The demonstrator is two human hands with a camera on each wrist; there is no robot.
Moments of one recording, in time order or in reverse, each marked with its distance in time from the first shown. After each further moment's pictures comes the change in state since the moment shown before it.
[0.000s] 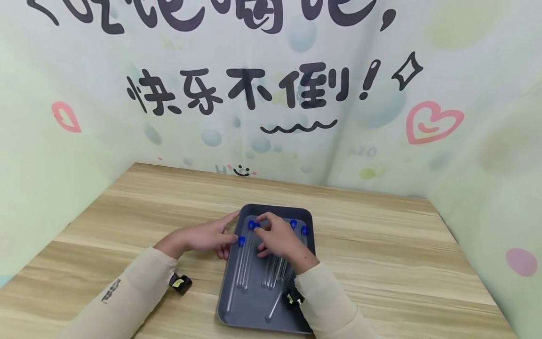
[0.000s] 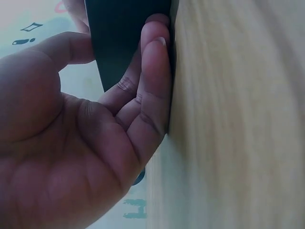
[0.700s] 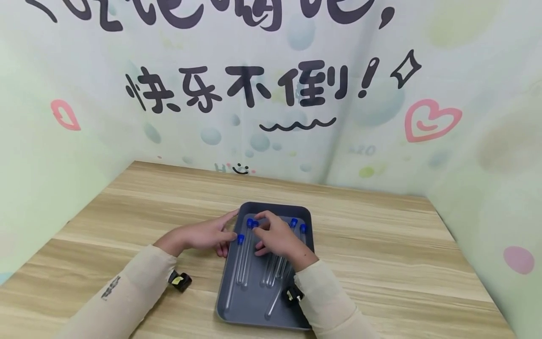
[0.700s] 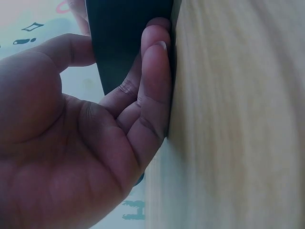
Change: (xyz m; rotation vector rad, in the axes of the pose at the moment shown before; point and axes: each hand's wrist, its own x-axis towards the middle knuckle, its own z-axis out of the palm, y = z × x) left_hand -0.001 0.001 0.002 0.006 0.014 -0.015; right_hand -0.001 0.003 0.000 0.032 -0.044 -0.010
